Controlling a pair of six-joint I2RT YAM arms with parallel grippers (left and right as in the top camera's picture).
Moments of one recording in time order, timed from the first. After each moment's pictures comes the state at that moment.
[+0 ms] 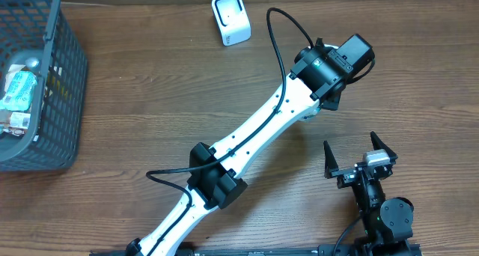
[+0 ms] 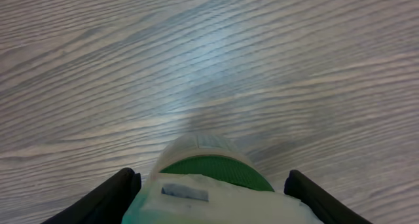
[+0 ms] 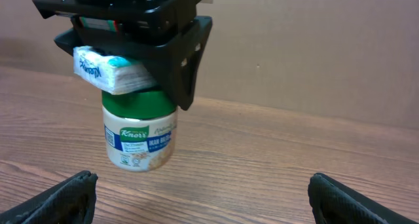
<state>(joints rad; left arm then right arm) -0.88 2.47 2.74 -1.49 -0.21 -0.64 0.18 0.01 0.02 -0.03 0.01 -0.09</state>
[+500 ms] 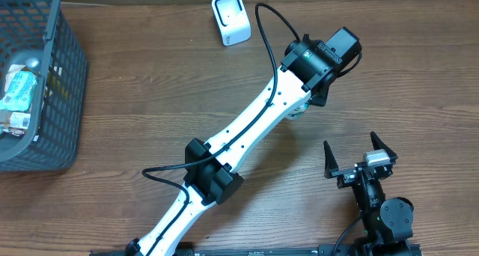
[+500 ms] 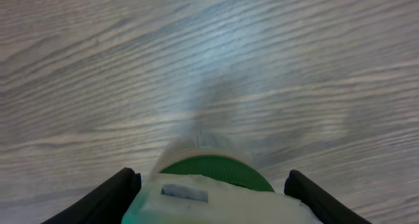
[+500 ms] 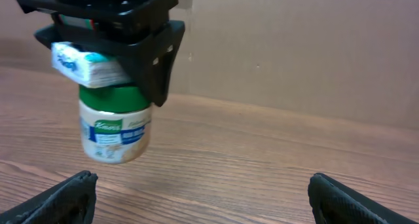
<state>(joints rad) -0.84 2.47 2.74 -1.56 -0.21 -0.63 0.18 0.01 0.02 -0.03 0.01 -0.09</state>
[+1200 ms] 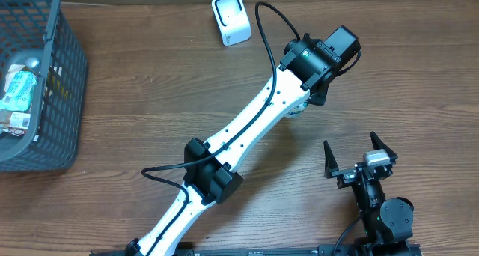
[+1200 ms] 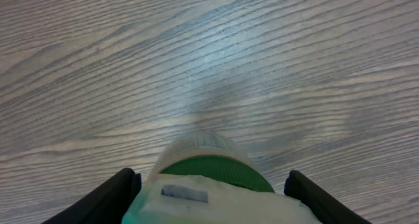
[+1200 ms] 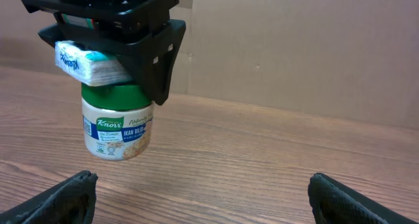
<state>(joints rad) -0.84 2.47 2.74 -1.54 -0.21 -0.59 0.18 0.01 0.02 -0.03 0.01 -0.09</state>
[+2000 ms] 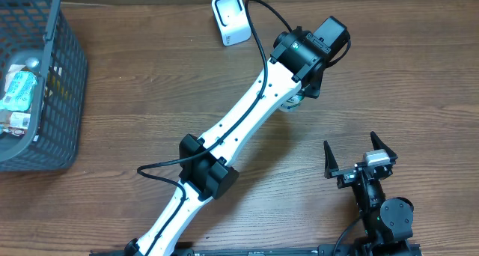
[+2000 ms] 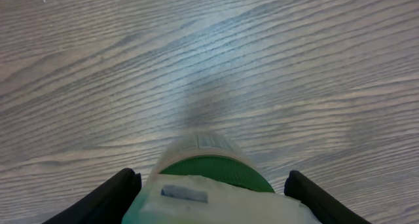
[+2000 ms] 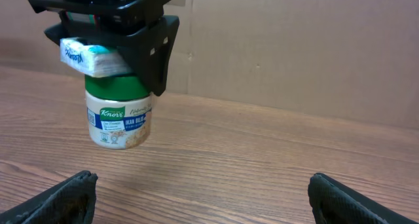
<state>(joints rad) -0.78 2.47 2.73 -1.51 -0.17 -0.57 0.18 0.01 0.02 -0.03 0.01 -0.09</state>
